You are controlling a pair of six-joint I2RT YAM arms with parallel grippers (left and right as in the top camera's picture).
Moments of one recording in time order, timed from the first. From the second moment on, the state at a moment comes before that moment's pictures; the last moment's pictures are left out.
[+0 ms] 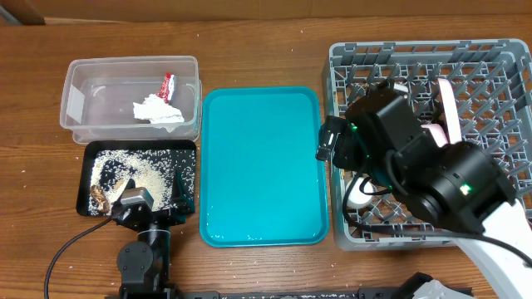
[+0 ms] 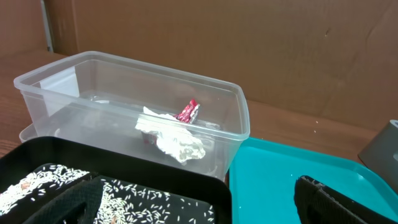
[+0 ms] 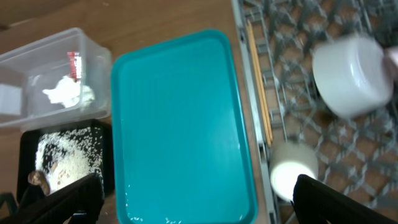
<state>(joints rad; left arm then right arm) 0.00 0.01 0.01 -0.07 -0.11 -0.23 0.66 1.29 1.66 -1.30 0.22 0.77</state>
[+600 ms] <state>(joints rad) 0.00 0.01 0.01 -0.07 -0.11 -0.23 0.21 0.77 1.44 -0.92 0.09 0.33</state>
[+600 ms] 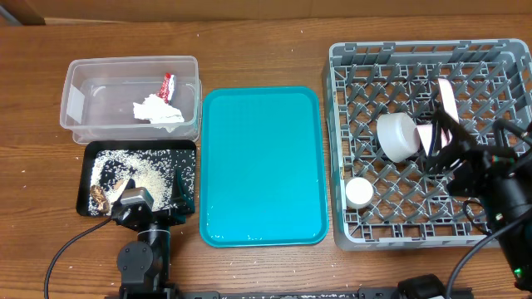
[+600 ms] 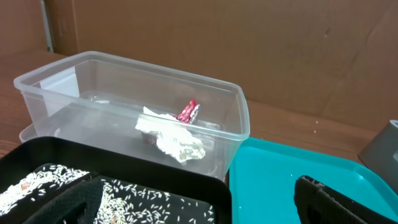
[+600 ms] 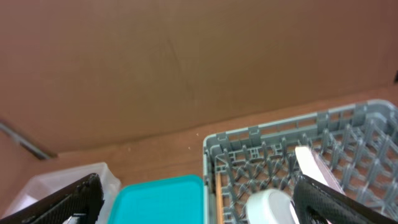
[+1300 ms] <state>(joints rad) 0.00 0.01 0.01 -0.07 -0.11 -0.23 0.15 0.15 0.45 -0.35 -0.05 0.20</state>
